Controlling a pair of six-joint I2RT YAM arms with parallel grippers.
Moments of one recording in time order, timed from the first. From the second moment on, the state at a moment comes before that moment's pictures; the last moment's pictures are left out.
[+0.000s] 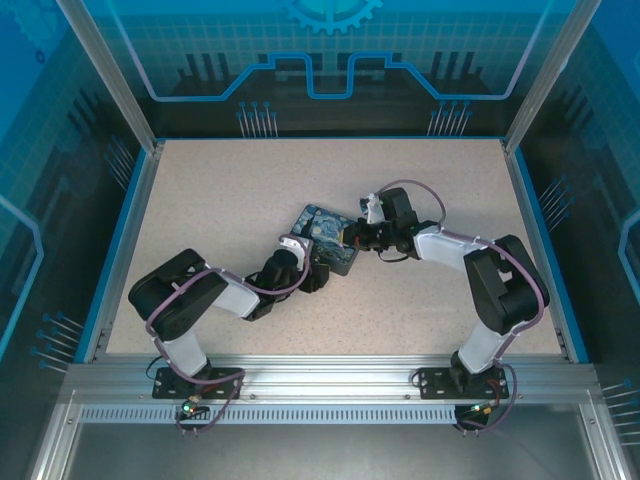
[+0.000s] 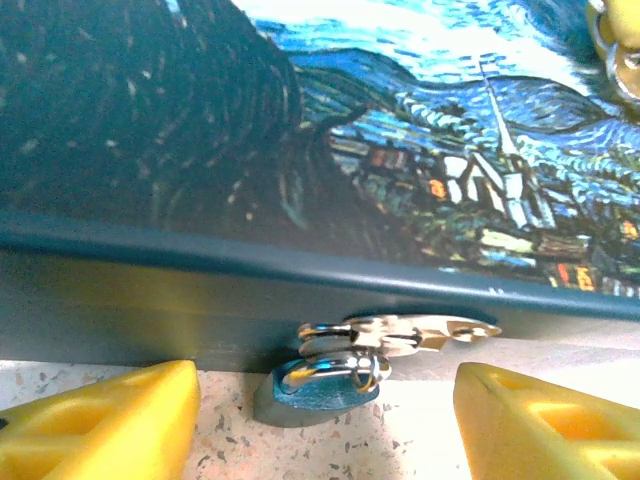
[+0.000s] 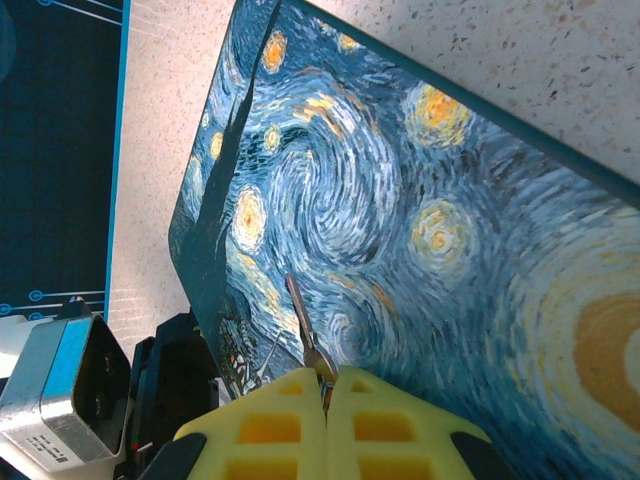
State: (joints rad) left arm -0.68 1.74 0.47 0.71 -0.06 -0.43; right arm 0.42 1.71 0.94 -0.01 -0.59 0.67
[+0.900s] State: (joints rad) left arm -0.70 1.74 0.52 0.64 -0.16 -0.35; right arm 0.42 1.69 0.91 0.03 -0.60 0.65
